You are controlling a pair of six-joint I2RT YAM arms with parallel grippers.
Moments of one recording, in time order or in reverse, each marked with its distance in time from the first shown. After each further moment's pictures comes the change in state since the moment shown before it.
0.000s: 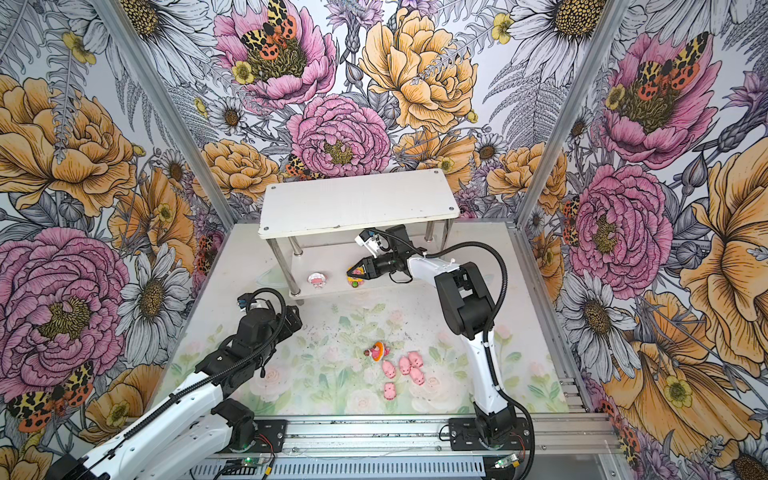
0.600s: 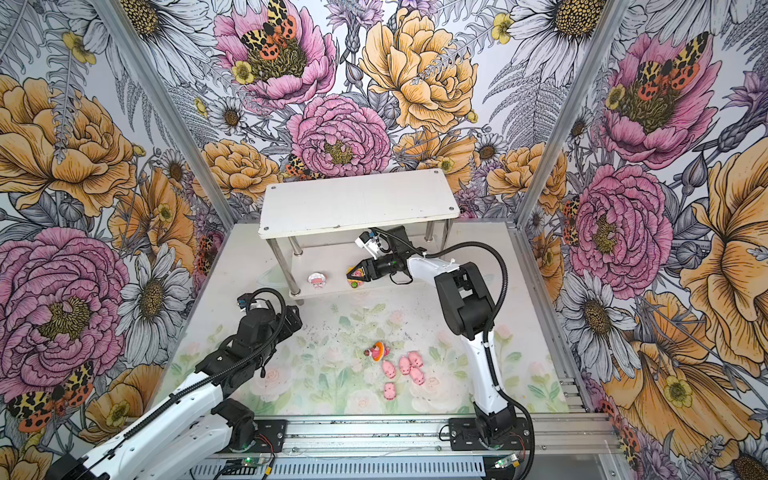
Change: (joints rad) left arm -0.002 -0.003 0.000 0.000 -0.003 -0.007; right arm -0.008 -0.012 0.000 -0.044 0.032 -0.008
